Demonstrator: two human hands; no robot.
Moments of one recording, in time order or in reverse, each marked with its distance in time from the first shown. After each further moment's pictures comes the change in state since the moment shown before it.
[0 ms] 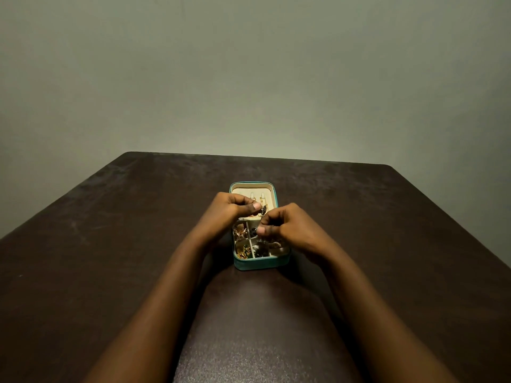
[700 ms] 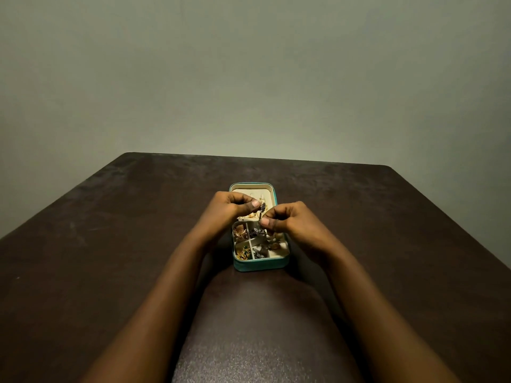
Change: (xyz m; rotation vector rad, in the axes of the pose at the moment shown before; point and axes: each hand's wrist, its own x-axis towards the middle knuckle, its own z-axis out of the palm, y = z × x) left_hand 0.004 -0.003 -0.001 -0.020 0.009 0.055; right_hand 0.001 -0.001 -0.003 0.232 0.014 0.002
